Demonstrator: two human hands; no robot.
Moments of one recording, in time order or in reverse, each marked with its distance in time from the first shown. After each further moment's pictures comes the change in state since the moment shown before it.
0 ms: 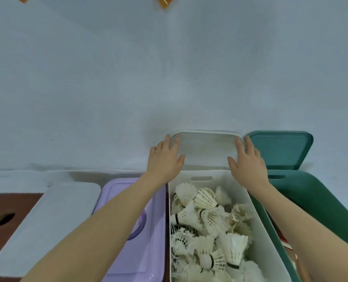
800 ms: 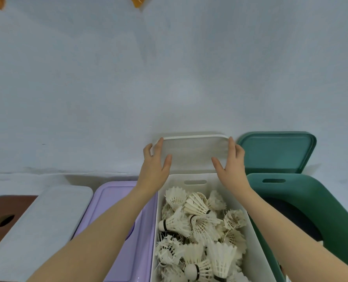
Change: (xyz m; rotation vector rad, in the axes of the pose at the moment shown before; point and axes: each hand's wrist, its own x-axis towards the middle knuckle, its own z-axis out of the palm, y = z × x) left_hand -0.003 0.012 0.027 -0.621 0.137 -0.195; right_hand 0.016 0.004 0.037 0.598 0.067 -0.002
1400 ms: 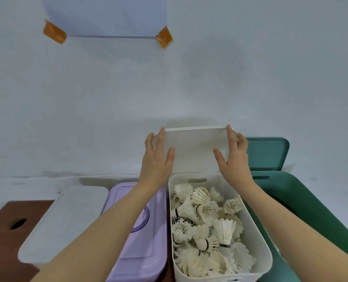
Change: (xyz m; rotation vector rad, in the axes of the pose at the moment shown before) left_hand -0.048 0.042 -0.085 0.006 0.151 0.219; right_hand -0.052 -0.094 -0.060 -0.023 0.189 -0.217
